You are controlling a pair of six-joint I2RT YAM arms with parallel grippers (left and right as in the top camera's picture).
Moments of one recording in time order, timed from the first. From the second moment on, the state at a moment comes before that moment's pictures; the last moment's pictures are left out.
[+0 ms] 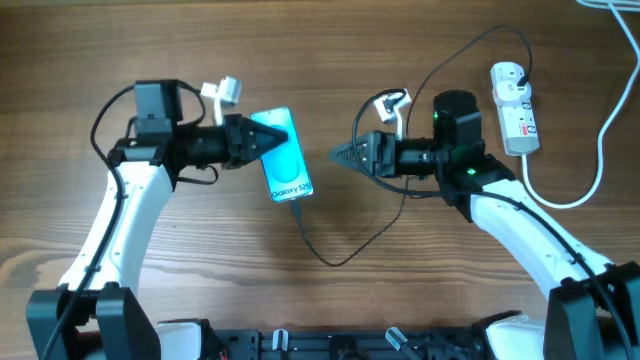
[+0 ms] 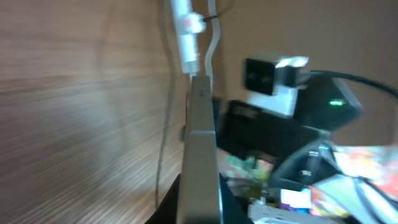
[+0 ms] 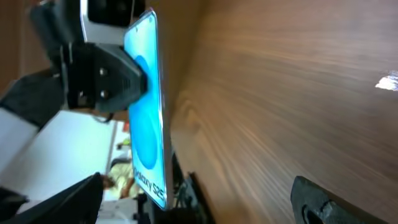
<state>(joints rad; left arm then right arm) 0.00 1.49 1.03 -0.53 1.16 -0.38 0.30 1.49 0.81 0.10 -1.06 0.69</state>
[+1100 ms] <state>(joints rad) -0.27 2.11 1.07 -0.21 0.96 -0.42 0.30 1.31 0.57 -0.77 -0.46 0.63</state>
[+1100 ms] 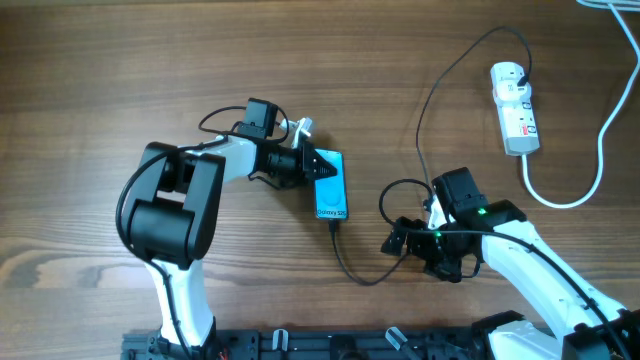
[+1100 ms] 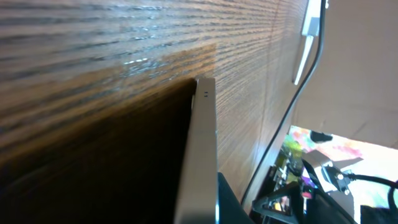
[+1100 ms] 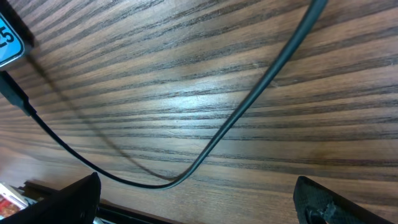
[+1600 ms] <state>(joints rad) -0.27 2.16 1.10 -0.21 1.03 -0.38 0.30 1.31 0.57 -0.62 -0.46 0.63</state>
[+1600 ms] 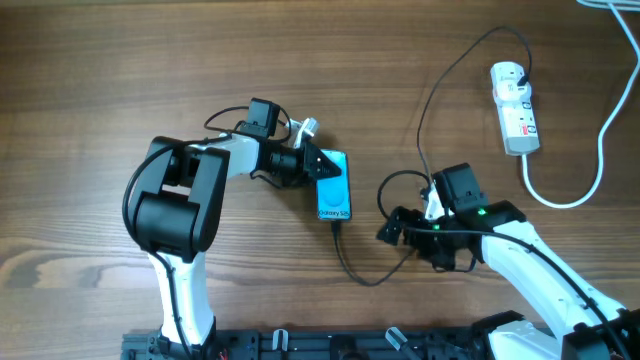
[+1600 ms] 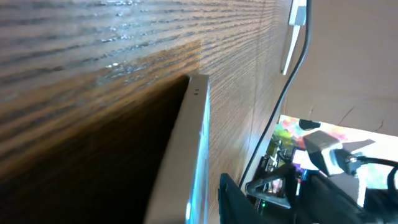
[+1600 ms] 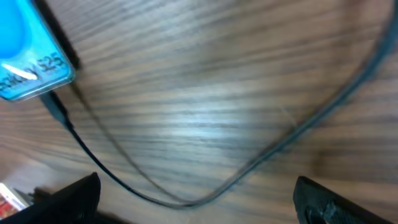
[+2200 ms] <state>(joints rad) -0.31 2.11 1.14 -0.34 0.88 -0.53 0.30 1.31 0.56 -0.33 -0.45 0.63</state>
